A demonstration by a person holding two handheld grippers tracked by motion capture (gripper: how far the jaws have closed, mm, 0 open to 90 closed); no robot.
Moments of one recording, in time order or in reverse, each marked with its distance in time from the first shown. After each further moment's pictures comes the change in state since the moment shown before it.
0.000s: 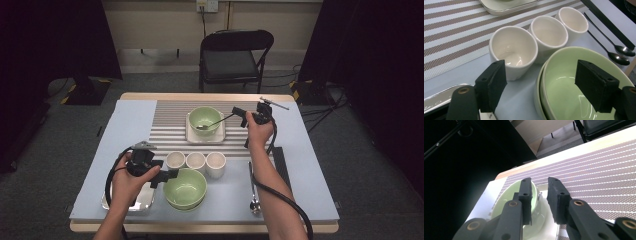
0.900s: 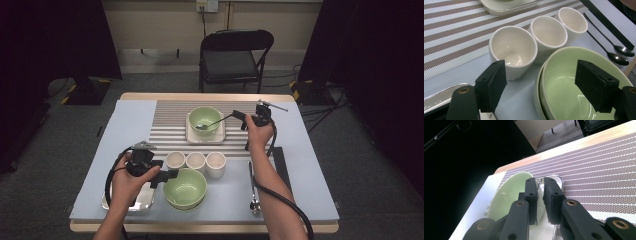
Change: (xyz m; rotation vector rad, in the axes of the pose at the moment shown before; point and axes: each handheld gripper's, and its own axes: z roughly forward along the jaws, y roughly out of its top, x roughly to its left) left arm 0.001 0.000 -0.002 0.002 0.001 0.002; right arm -0.001 -0.007 0.001 0.039 0.003 -0.012
